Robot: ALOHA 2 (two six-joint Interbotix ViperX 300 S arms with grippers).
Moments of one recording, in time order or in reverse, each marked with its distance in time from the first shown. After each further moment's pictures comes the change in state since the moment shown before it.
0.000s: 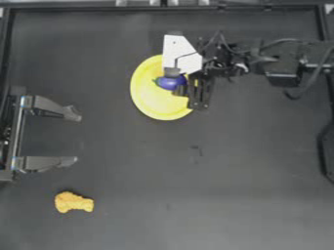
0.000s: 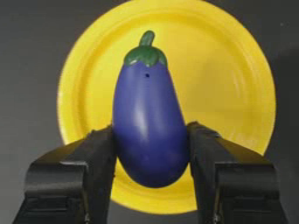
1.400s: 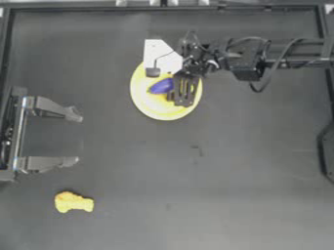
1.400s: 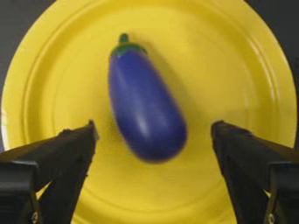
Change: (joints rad) left arm 0.005 0.014 0.000 -0.002 0.000 -0.003; right arm -0.037 0.190 -0.126 0.026 0.051 -0.038
